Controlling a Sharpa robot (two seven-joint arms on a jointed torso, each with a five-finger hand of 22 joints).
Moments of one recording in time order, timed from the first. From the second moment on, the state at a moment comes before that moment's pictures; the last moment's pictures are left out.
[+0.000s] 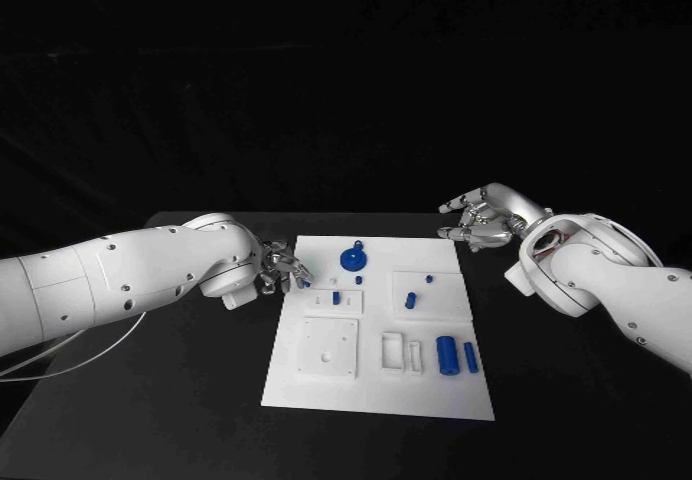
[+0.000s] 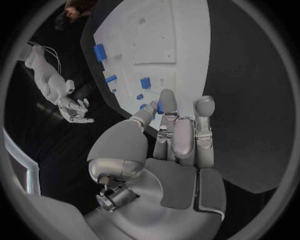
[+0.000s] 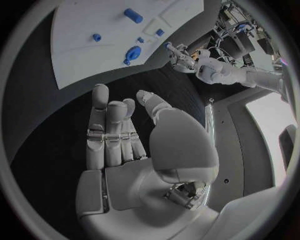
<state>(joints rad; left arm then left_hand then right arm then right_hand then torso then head) 1.43 -0.77 -0.22 1.36 -0.85 -0.03 -0.48 1.01 0.12 0.39 -0.15 0.16 1.21 0.05 0.06 0.59 1.43 -0.04 0.58 0.47 1.45 -0.10 1.31 1.07 0.05 1.32 -0.12 0.70 1.31 1.08 -0.79 0.33 1.45 -1.32 -0.27 -0.17 1.27 -0.15 0.30 -0.03 0.43 0.89 0.13 0.06 0.06 1.20 0.00 0.77 0.85 1.42 -0.06 0.80 1.03 0.07 1.44 -0.08 0.08 1.31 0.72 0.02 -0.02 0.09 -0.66</state>
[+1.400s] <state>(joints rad) 1.40 -0.74 -0.23 1.36 -0.87 0.00 -0.51 1.01 0.11 0.39 -0.15 0.16 1.22 0.04 0.06 0.58 1.44 -0.05 0.57 0.48 1.45 -0.10 1.31 1.07 0.05 1.32 -0.12 0.70 1.31 1.08 -0.78 0.33 1.45 -1.32 -0.27 -0.17 1.27 -0.15 0.30 -0.03 0.43 0.89 0.13 0.06 0.06 1.20 0.00 0.77 0.85 1.42 -0.06 0.80 1.03 0.07 1.44 -0.08 0.08 1.31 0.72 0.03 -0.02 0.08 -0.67</state>
